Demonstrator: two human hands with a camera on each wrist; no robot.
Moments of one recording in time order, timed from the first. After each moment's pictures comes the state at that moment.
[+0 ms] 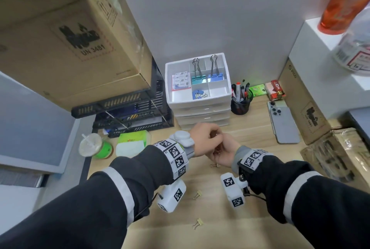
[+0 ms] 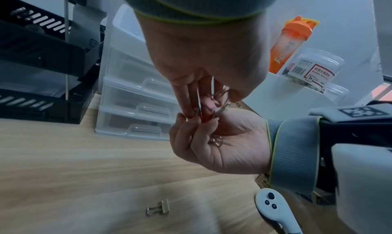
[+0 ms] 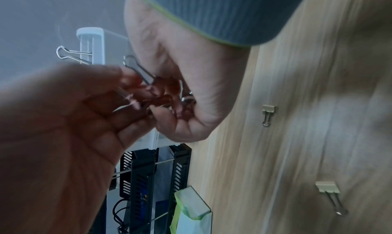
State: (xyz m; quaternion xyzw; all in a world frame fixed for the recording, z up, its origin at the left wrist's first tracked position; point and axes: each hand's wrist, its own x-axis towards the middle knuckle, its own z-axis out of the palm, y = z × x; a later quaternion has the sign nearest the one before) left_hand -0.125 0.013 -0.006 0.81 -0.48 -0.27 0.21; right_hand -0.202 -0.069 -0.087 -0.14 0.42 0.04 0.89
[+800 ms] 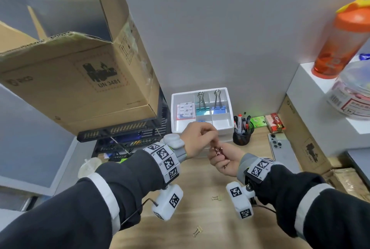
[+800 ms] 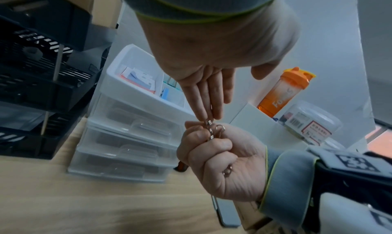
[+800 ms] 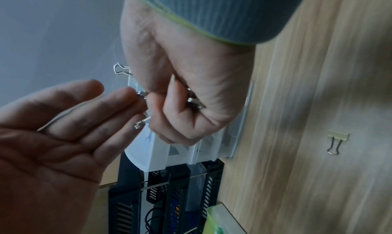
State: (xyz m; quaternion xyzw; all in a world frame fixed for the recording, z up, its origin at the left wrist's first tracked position) left_hand -0.071 -0.011 0.049 0.74 -0.41 -0.33 0.43; right_hand -0.171 -0.123 -0.035 -0.18 0.33 0.17 0.91
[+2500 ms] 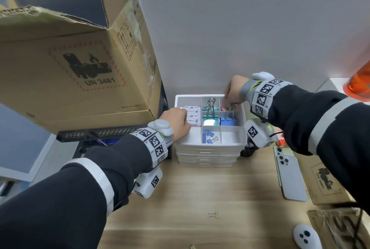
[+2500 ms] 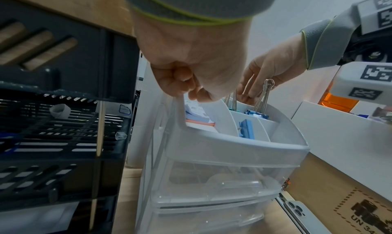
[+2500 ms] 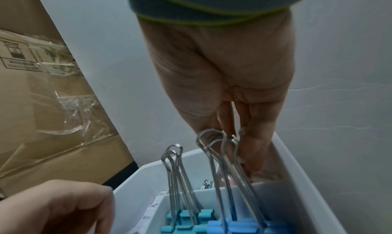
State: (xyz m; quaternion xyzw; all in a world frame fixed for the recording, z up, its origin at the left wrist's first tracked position) left_hand 0.065 -0.038 0.016 0.90 -0.42 -0.09 0.10; right_hand -0.006 -0.276 0.070 -0.89 0.35 0.17 0.23
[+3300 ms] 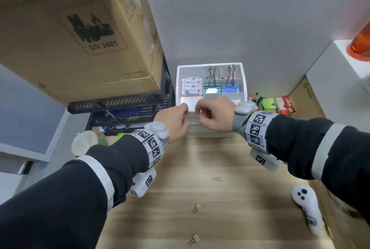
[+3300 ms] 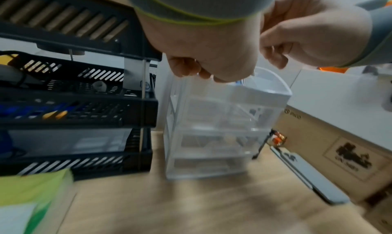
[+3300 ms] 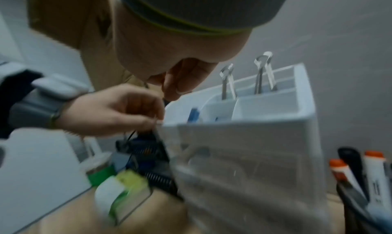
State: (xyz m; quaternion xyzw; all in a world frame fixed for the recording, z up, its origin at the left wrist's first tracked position) left_hand 0.007 0.033 -0.008 0.86 -0.50 -0.07 0.12; right_hand -0.110 -0.132 0.015 -0.96 0.02 -0.09 0.27
